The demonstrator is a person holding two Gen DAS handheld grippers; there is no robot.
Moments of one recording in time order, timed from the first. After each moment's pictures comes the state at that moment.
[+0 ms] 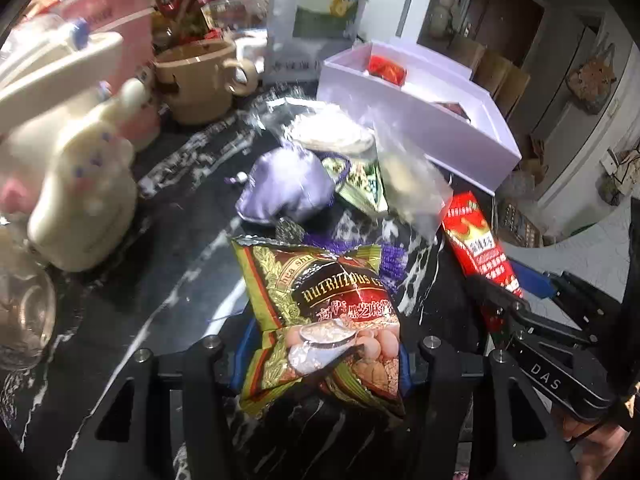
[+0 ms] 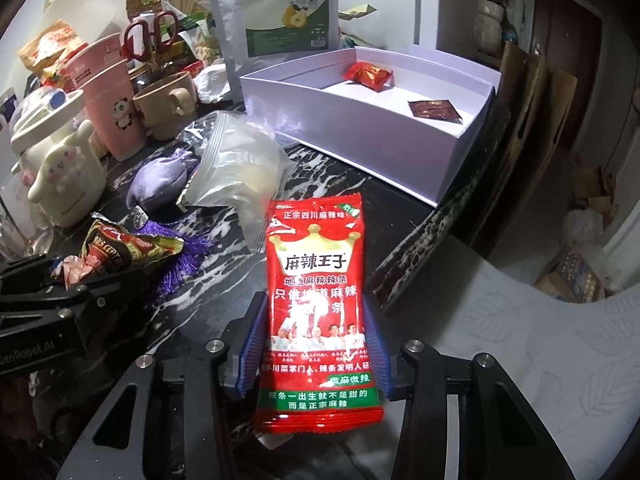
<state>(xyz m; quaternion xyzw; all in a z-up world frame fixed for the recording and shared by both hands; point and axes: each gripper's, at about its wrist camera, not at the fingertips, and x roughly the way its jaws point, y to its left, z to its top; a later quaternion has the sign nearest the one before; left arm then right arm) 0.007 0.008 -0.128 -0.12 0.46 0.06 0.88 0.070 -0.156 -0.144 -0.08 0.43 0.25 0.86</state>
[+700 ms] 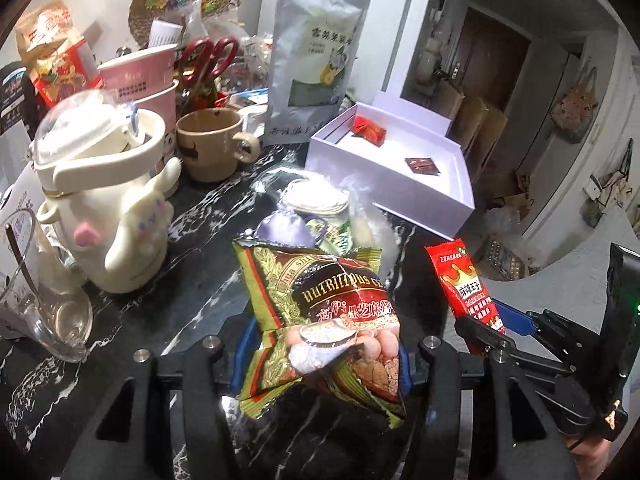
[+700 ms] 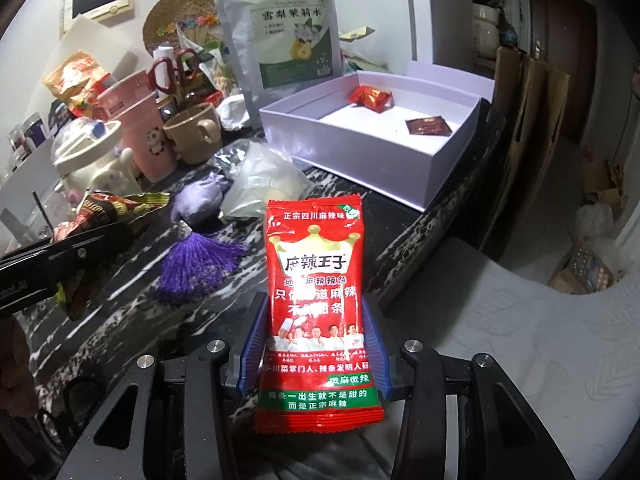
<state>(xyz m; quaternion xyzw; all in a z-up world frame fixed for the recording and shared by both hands) -0.023 -0.001 -0.073 -0.12 0.38 0.05 0.91 0.042 -0.182 -0.110 -0.05 0.41 0.27 0.87</state>
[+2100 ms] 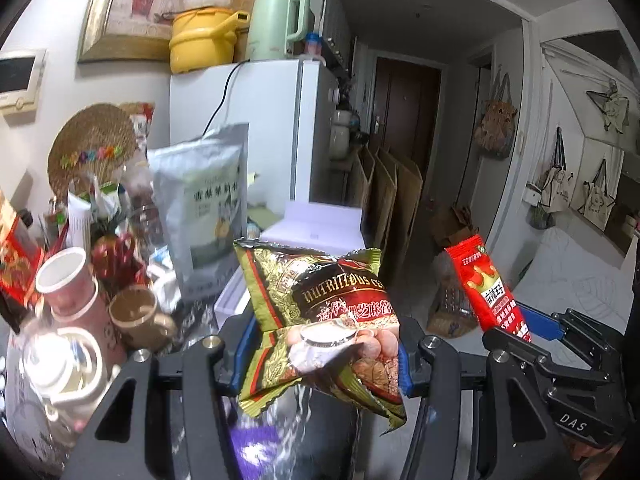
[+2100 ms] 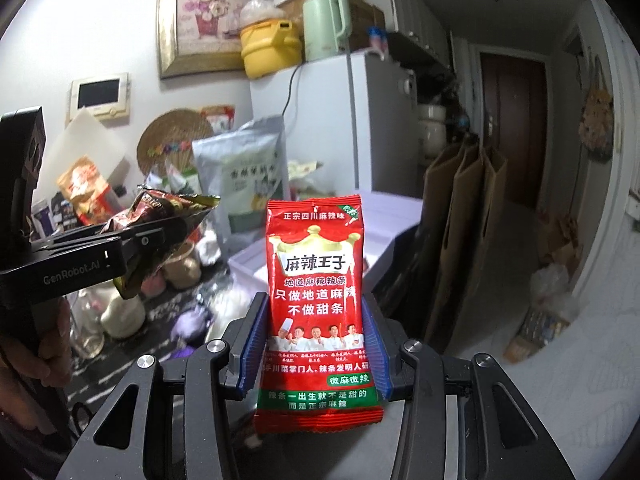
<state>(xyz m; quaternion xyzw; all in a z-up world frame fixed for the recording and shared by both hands) 0.019 -0.066 0.051 -0.03 0.24 -0.05 0.97 0.020 -0.256 0.022 -0.02 0.24 0.22 0.95</state>
